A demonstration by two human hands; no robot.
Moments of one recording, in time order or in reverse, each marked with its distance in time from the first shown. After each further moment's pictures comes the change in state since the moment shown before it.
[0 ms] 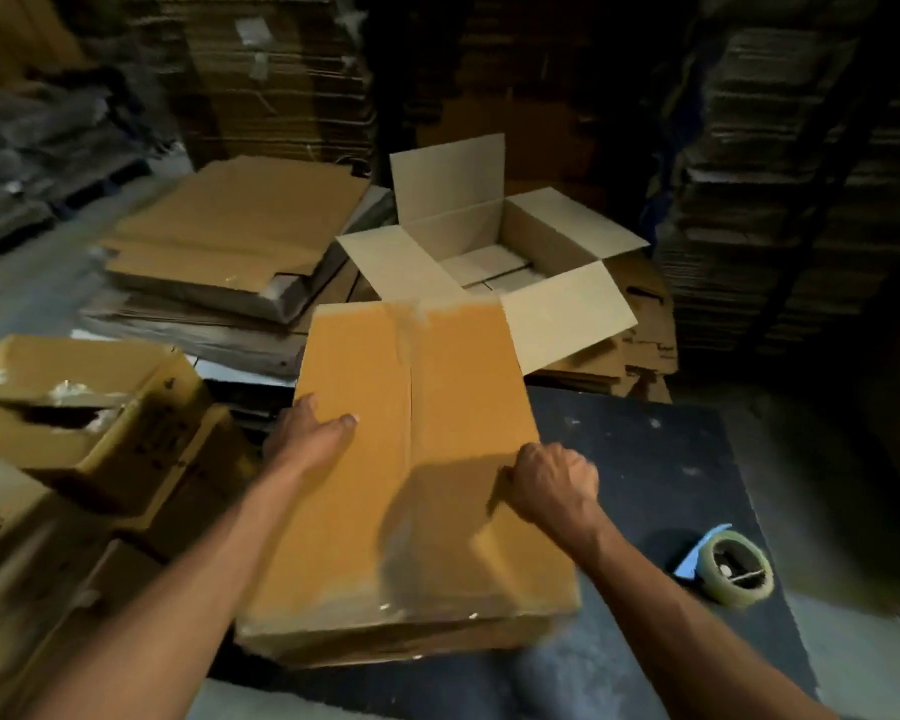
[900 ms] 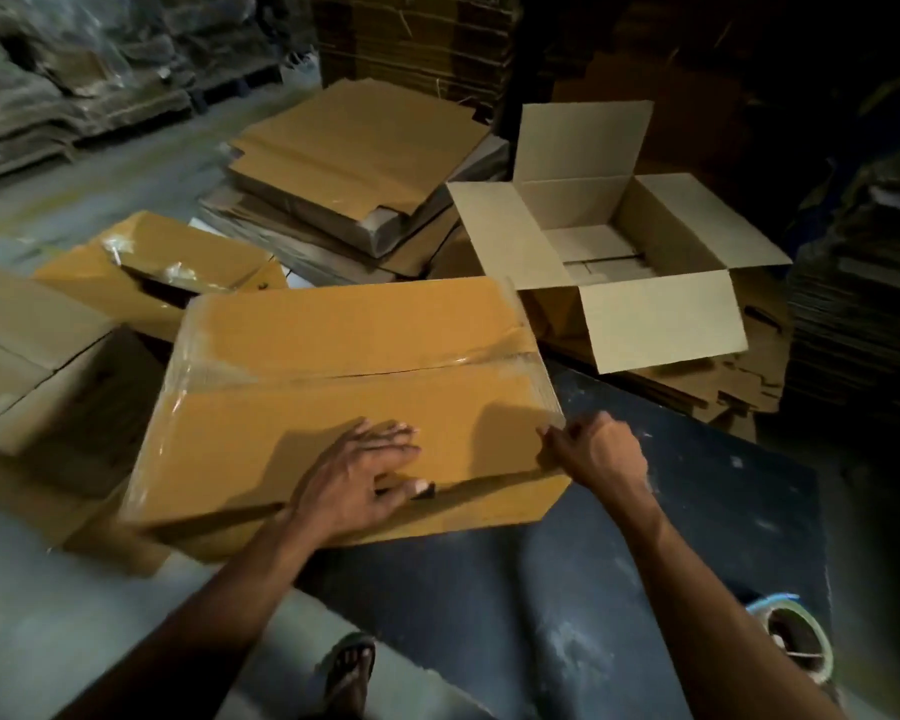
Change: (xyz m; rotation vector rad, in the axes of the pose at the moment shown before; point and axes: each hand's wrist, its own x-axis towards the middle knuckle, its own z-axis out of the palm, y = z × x) left_hand -0.098 -0.079 0.033 0.252 0.078 0.678; right_hand 0.067 -0.009 0.018 0.383 -0.060 0.022
